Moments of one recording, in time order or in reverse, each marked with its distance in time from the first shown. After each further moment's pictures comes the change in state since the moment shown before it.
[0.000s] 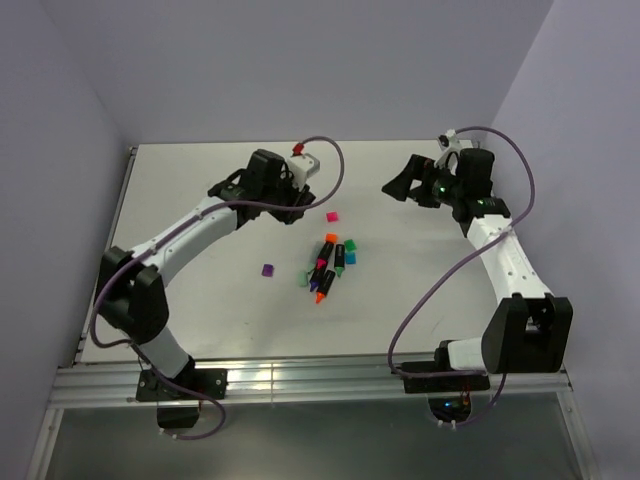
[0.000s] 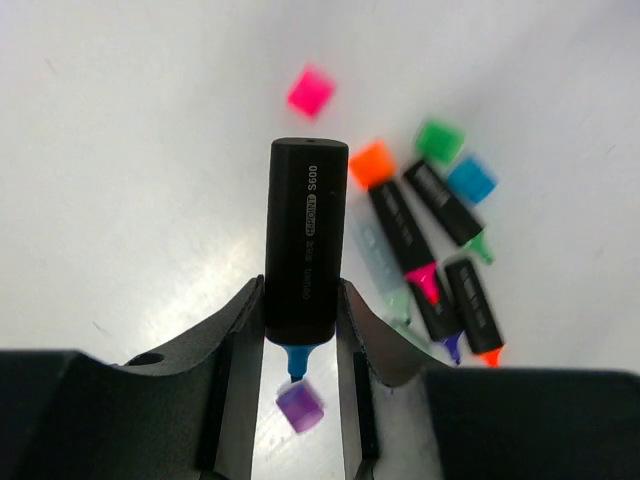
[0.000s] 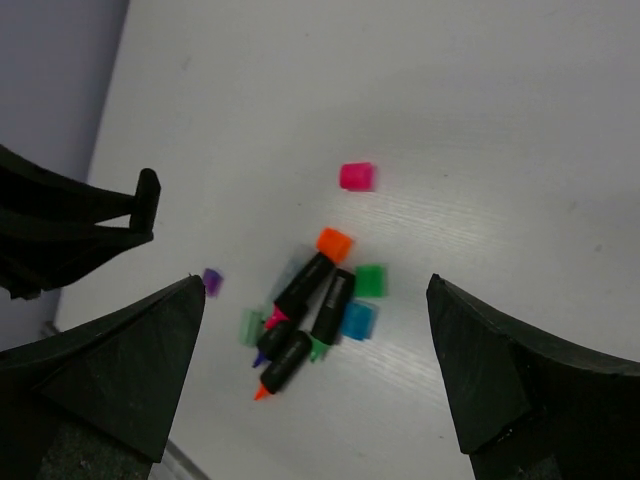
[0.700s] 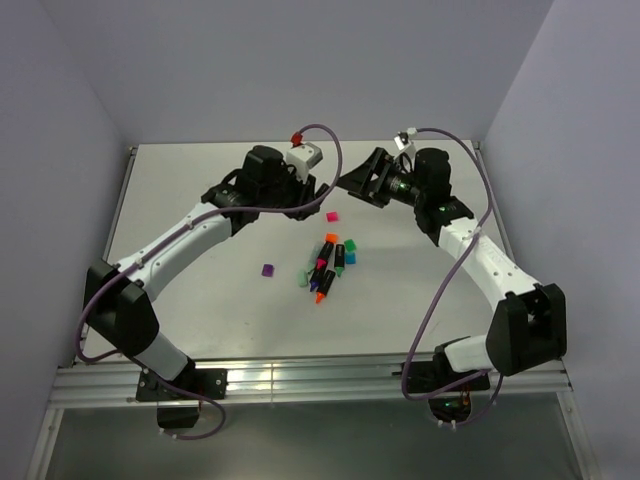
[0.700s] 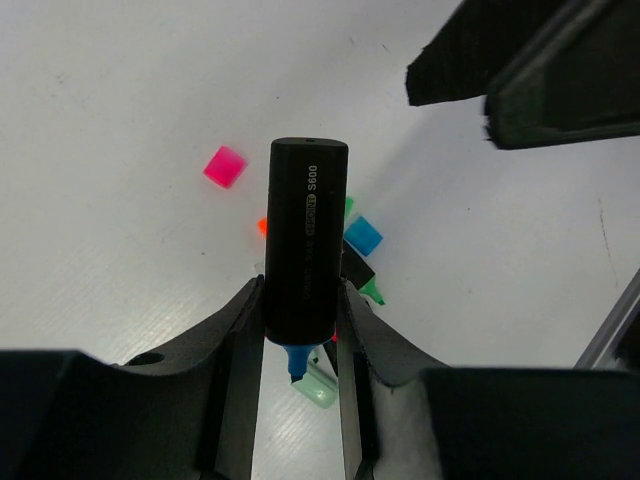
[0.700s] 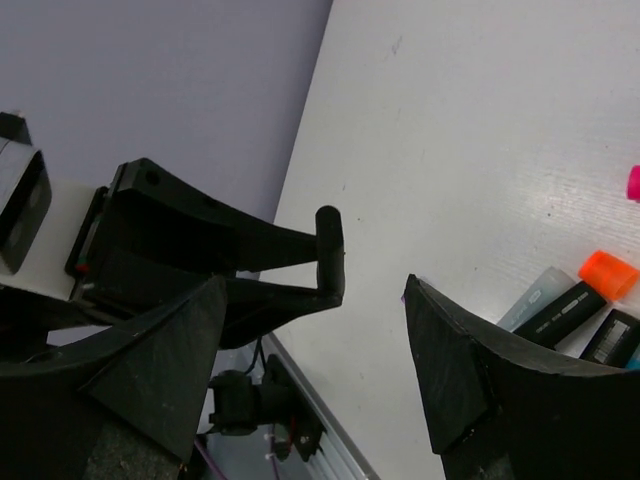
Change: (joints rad) left arm -0.042 -0.109 0.006 0.113 0.100 -0.162; right arm 0.295 0.032 -0.034 0.335 -0.018 0.540
